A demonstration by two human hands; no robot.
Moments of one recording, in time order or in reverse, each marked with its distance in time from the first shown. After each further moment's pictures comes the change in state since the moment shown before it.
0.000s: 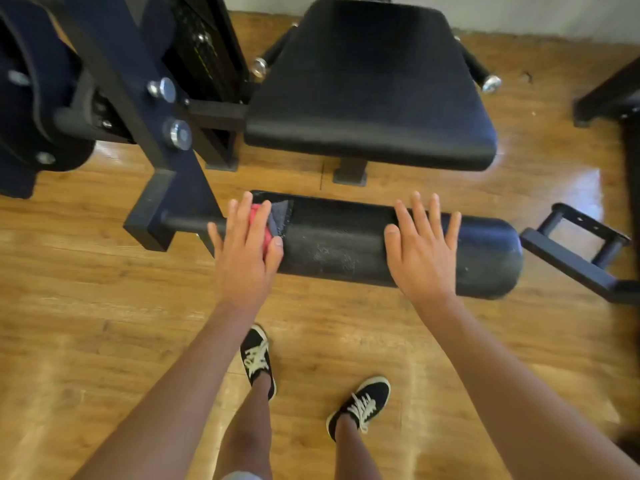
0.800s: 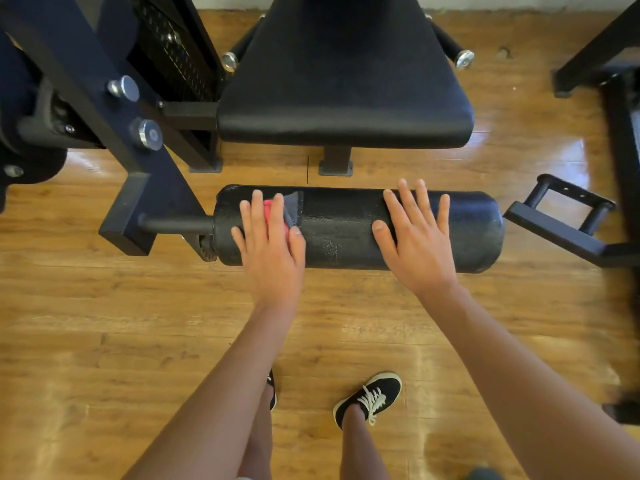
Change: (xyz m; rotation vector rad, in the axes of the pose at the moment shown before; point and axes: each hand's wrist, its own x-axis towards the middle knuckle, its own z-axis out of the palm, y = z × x) left_hand -0.008 0.065 0.029 -0.093 0.094 -0.129; right_hand -0.010 0.018 -0.005 0.029 0.014 -0.092
